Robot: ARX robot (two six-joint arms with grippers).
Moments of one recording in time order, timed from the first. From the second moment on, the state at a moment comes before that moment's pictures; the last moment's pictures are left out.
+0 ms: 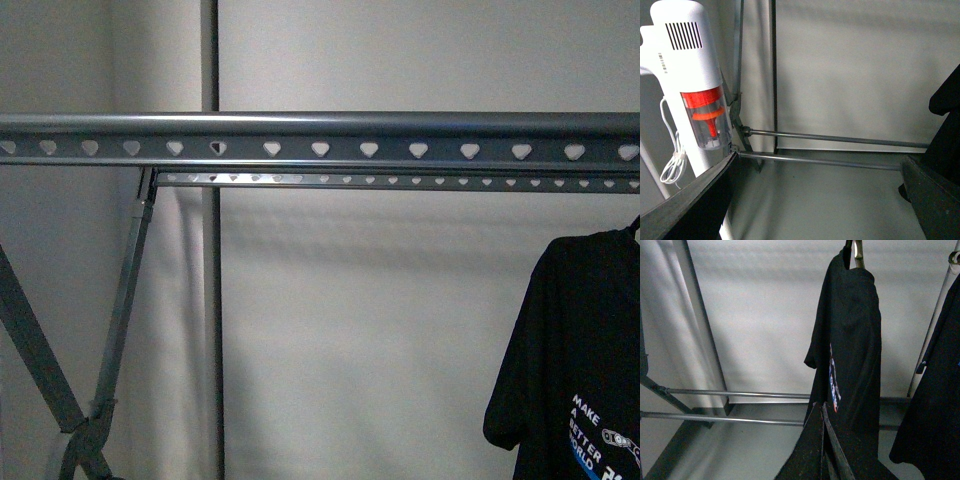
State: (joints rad) left arm 0.00 0.00 0.02 0.00 0.00 0.00; right arm -0.18 0.12 0.13 -0.02 -0.17 0.00
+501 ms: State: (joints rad) left arm 0.00 0.00 0.02 0.00 0.00 0.00; right arm 0.00 0.05 0.05 -0.01 0.00 0.00
